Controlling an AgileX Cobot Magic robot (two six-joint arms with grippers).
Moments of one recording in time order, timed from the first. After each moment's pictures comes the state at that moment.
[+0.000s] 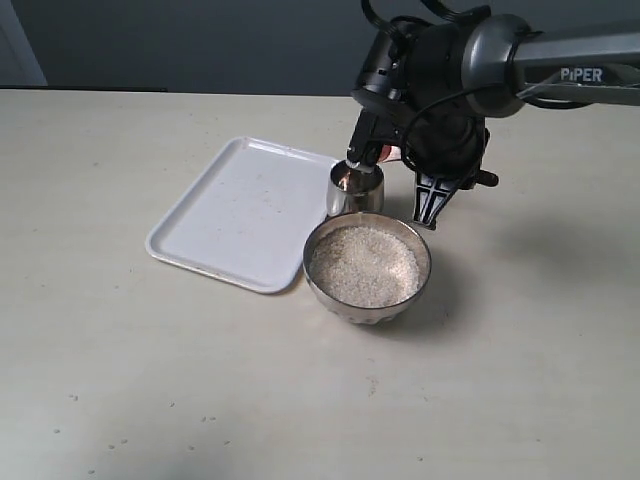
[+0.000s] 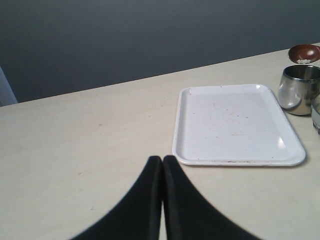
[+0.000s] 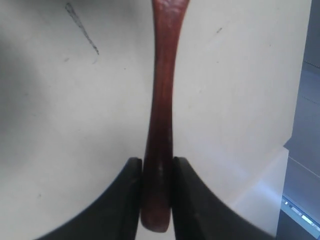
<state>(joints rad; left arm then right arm) -0.32 0.00 0.00 -0.18 0.25 0.27 0.76 2.04 -1.47 -0.73 1.15 -0.11</state>
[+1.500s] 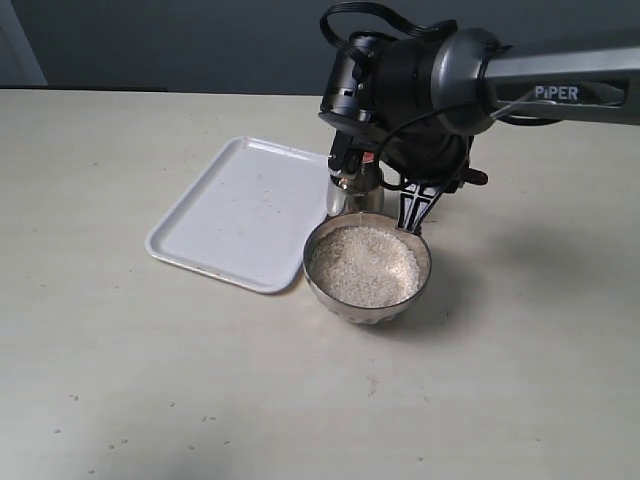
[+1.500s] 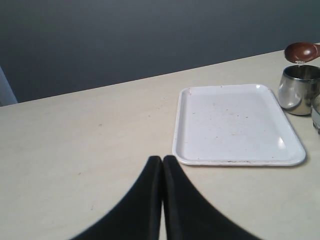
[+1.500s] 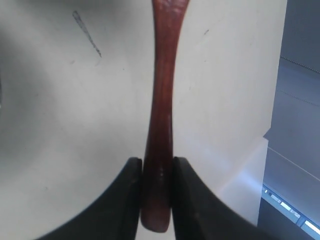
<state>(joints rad) -0.32 0.00 0.00 -0.18 0.25 0.27 0.84 2.04 -1.47 -0.79 1.21 -0.03</state>
